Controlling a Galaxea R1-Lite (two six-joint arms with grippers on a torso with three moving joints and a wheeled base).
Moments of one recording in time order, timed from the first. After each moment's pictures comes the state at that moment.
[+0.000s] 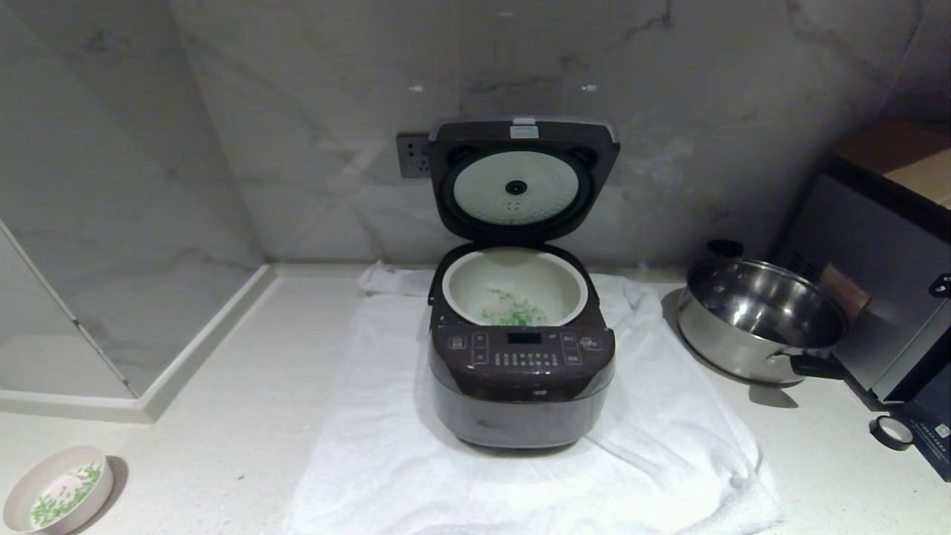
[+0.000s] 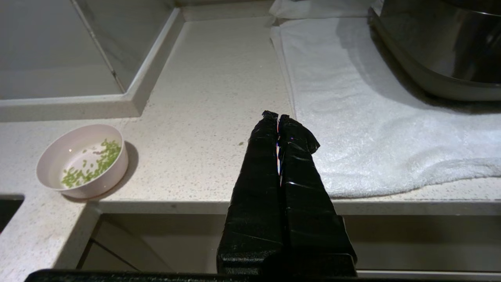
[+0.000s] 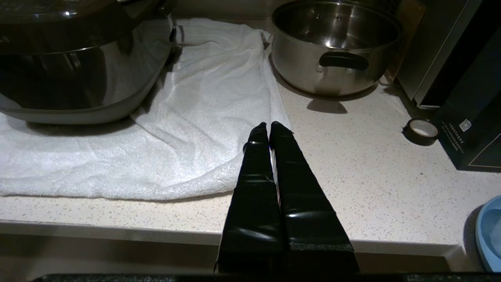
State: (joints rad) left arm 0.00 0.00 -0.03 0.09 -0.03 0.09; right arm 0.00 0.00 -0.02 0.06 0.01 -0.02
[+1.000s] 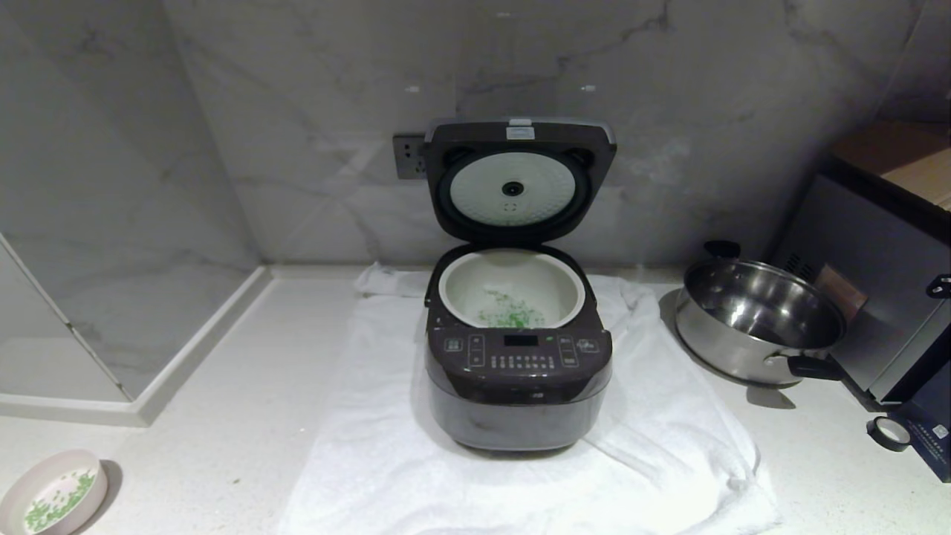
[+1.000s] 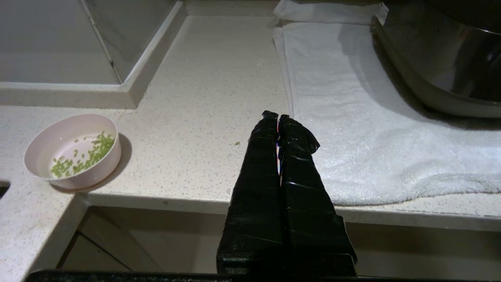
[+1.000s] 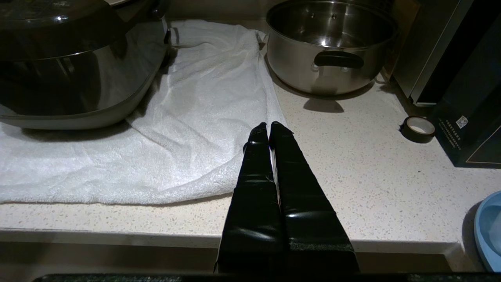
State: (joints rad) left arm 0.00 0.00 -0.04 0.10 0.00 0.03; right arm 0.00 0.00 -0.02 0.06 0.00 0.00
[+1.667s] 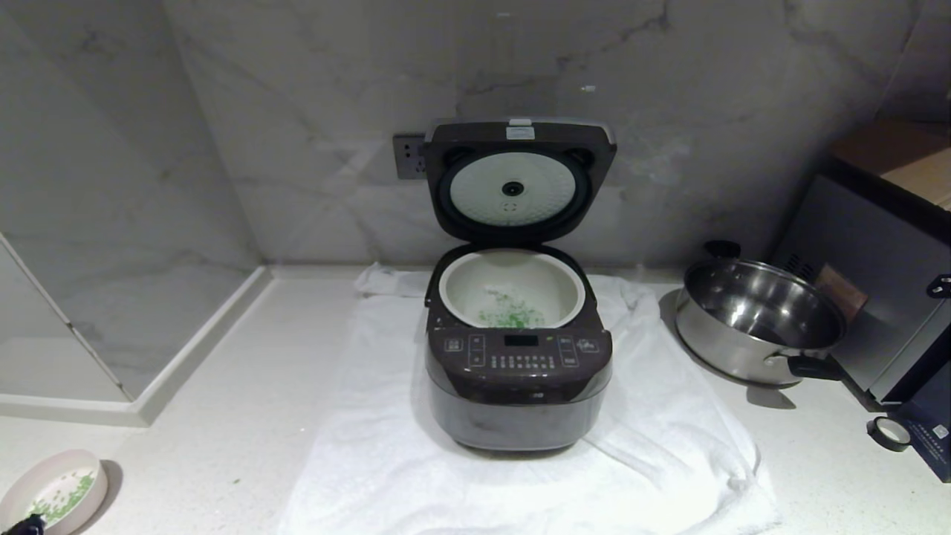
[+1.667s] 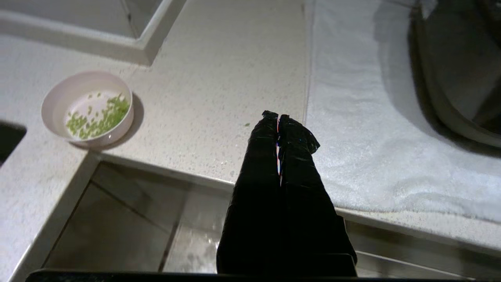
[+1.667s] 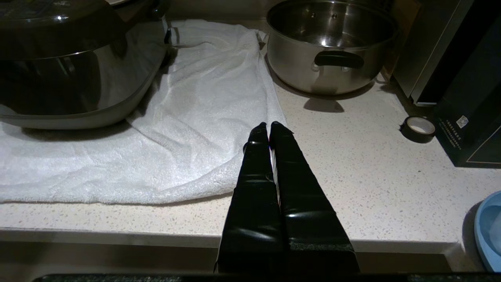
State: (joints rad) left arm 0.05 0.47 -0.29 0.13 0.05 -0.11; right arm 0.00 0.00 -0.02 0.06 0.00 0.00
